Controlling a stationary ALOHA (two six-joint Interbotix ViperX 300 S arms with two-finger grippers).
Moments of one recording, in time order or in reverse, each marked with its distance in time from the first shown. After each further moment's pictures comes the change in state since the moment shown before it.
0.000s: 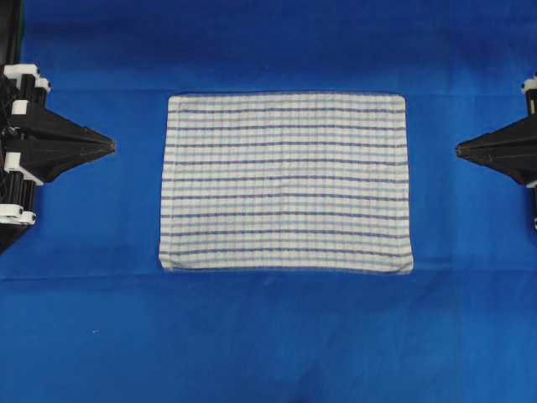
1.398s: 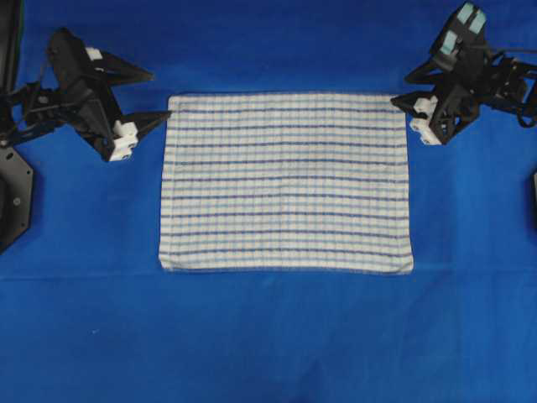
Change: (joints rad) left arm 0.457 0.811 0.074 -0.018 -0.356 0.011; right arm -0.529 0.819 -0.109 -0.012 0.112 0.089
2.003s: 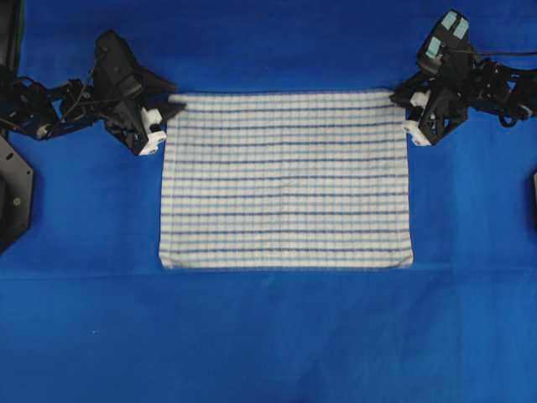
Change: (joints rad) left arm 0.038 0.272 -0.109 0.000 -0.003 0.005; right arm -0.031 0.144 -0.012 -0.002 -0.081 -0.006
